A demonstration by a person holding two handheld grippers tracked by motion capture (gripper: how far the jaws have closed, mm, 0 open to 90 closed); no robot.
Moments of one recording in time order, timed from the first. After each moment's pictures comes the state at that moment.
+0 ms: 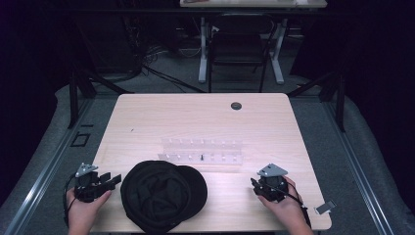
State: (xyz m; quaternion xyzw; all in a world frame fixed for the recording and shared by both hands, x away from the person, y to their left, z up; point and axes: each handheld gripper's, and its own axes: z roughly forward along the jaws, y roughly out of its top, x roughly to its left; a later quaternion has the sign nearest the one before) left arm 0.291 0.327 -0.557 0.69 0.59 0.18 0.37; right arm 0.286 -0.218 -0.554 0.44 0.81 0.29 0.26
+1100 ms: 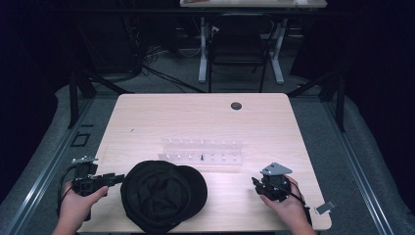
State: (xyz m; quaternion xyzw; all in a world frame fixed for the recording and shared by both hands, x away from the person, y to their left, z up) left arm 0.299 0.316 -0.513 0.73 0.59 0.06 0.34; right arm 0.286 -0.224 -0.549 0.45 0.80 0.30 0.24
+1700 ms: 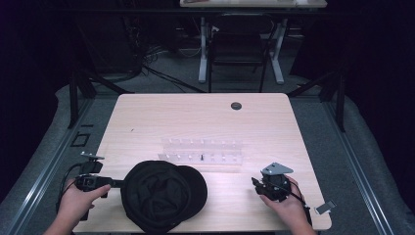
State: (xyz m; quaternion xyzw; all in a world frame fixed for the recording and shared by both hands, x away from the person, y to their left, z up) left arm 0.310 0.313 -0.514 0.73 0.63 -0.03 0.26; right arm 0.286 -0.225 -0.549 0.46 0.80 0.31 0.23
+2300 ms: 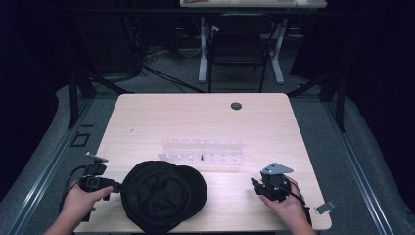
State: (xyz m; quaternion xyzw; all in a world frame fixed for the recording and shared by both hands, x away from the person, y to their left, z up) left arm 0.314 0.310 -0.527 0.72 0.65 -0.07 0.24; right arm 0.286 -0.224 -0.549 0.46 0.80 0.31 0.22
